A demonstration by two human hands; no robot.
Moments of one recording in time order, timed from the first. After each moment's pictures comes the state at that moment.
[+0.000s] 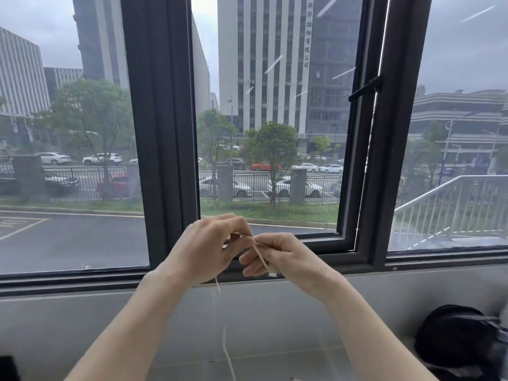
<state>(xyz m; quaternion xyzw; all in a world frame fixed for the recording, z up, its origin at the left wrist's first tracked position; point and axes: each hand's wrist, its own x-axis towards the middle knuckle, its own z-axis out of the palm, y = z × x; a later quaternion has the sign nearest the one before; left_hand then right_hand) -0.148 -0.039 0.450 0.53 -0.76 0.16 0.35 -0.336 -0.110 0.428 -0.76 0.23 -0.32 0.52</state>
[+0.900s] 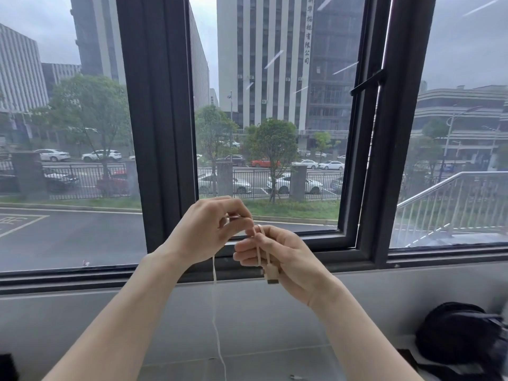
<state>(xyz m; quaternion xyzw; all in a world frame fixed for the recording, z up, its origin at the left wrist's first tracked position) -0.138 -0.059 0.467 0.49 -0.77 0.10 0.40 -0.325 -0.107 0.420 -0.62 0.12 -0.38 0.67</state>
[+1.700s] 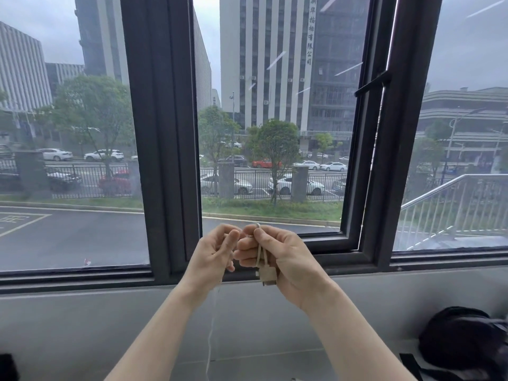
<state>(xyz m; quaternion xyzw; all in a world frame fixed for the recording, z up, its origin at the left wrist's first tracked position) -0.144 -0.080 0.391 0.47 -0.60 -0.23 0.61 -0.311 -0.106 0.420 -0.57 0.12 -0.43 0.69</state>
